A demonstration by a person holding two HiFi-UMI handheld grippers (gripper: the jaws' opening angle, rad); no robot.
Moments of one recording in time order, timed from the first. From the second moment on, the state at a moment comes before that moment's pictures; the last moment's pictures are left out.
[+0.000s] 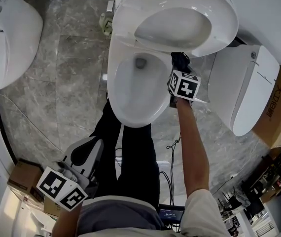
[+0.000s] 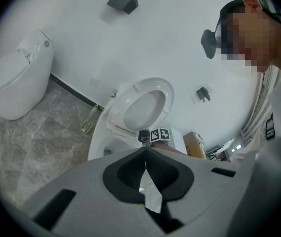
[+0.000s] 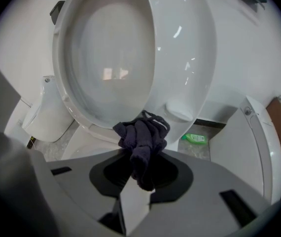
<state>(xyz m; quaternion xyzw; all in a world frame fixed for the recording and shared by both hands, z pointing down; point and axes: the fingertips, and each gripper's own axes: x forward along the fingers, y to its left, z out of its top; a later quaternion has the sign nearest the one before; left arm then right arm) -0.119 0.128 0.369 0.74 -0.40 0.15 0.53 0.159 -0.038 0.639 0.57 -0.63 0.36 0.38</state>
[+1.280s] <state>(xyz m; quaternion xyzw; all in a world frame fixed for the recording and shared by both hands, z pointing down) -0.095 0.094 0.287 0.79 -0.38 0.13 0.46 0.173 -0.079 0.481 0.59 -0.66 0.30 0.34</state>
